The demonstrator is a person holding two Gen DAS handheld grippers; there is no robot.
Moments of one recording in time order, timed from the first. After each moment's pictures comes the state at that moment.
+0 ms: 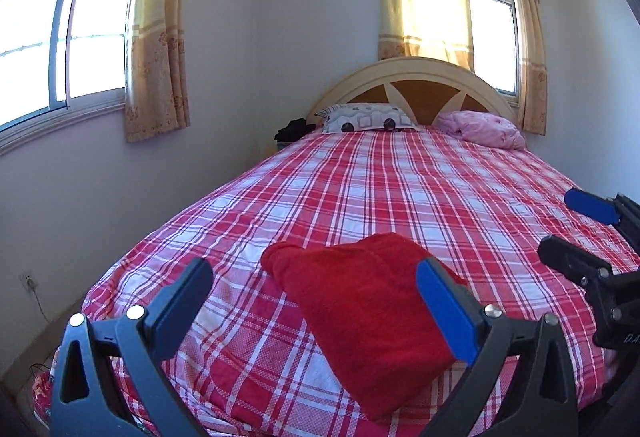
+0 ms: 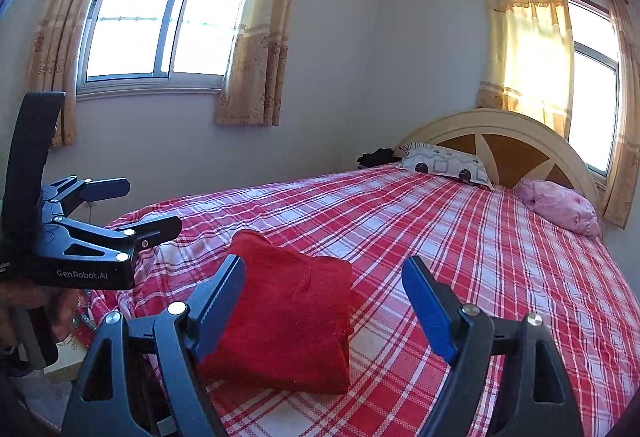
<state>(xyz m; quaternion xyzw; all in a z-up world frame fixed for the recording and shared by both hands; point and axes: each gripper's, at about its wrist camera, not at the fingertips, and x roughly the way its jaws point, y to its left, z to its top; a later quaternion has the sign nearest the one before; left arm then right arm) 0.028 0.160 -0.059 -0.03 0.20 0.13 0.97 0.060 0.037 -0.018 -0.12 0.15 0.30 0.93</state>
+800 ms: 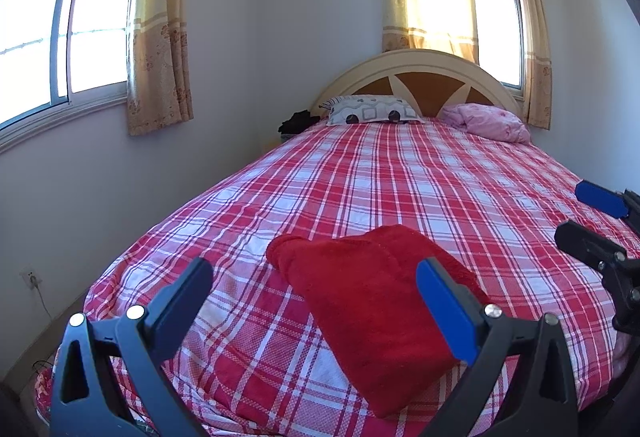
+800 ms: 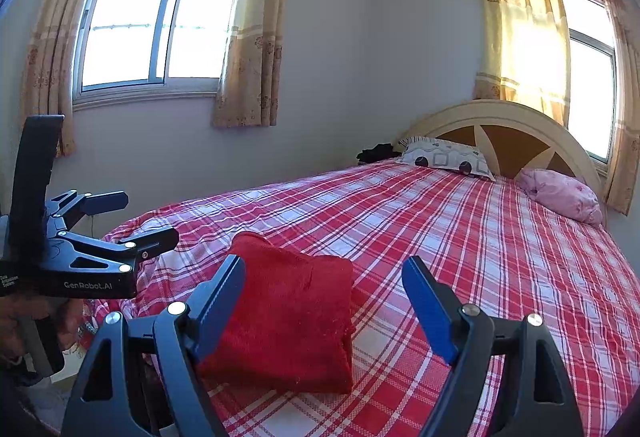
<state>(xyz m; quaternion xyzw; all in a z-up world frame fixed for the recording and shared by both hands) 0.028 0.162 -0.063 -0.03 0.22 0.13 0.97 0.064 0.038 -0.017 -0.10 0.16 0.30 0.94</state>
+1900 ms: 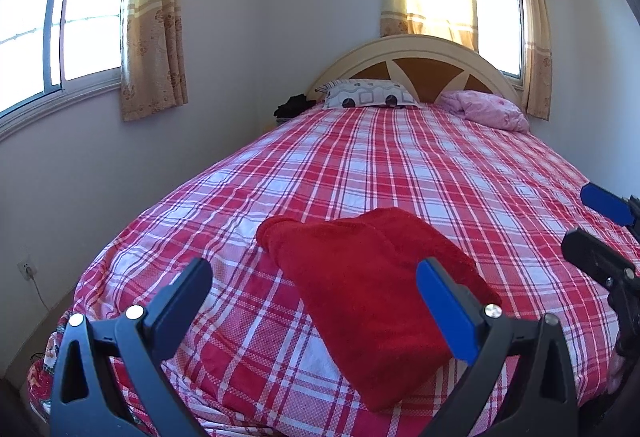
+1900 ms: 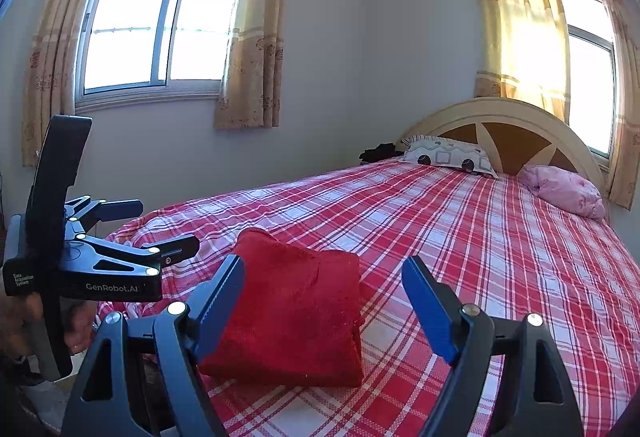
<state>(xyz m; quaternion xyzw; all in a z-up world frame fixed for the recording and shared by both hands) 0.036 0.159 -0.074 -0.04 0.24 0.12 0.96 0.056 0.036 -0.027 -0.09 0.16 0.30 0.93</state>
